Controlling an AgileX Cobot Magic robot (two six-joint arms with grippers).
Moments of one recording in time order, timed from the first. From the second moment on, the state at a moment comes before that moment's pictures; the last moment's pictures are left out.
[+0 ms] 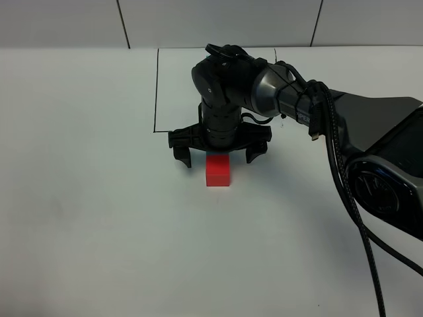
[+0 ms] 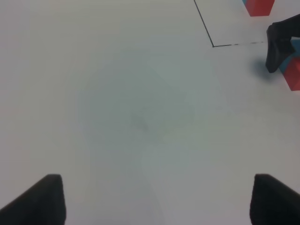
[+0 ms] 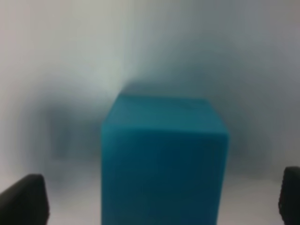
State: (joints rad) left arm 0.01 0.00 -0.50 -0.15 1.04 0.13; right arm 0.55 2.37 -1.92 -0.05 1.03 0.66
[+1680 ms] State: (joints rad) left arm 0.01 0.00 -0.50 -0.15 1.04 0.13; right arm -0.01 1.18 -0.85 0.00 0.79 0.11
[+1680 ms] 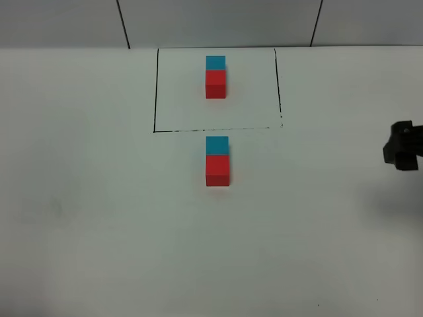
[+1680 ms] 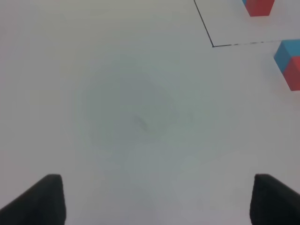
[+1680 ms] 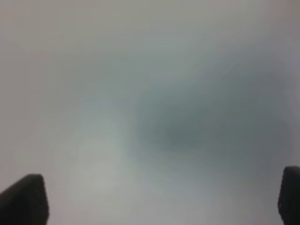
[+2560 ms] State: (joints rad) left arm 0.01 0.00 -0.50 -0.15 1.04 0.13; right arm 0.04 0.33 -0.52 0.05 1.01 -0.02
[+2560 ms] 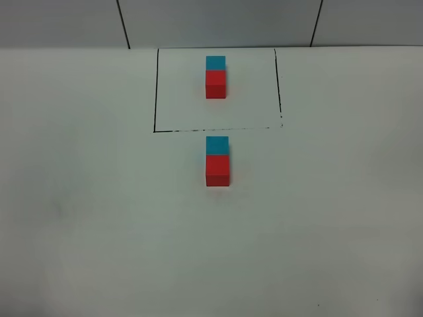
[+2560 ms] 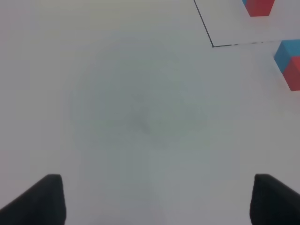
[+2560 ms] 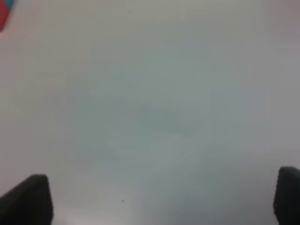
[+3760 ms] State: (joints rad) left arm 0.01 0.00 -0.50 -0.15 1.04 0.13; right arm 0.15 0.00 -0.49 0.08 1.06 -0.02
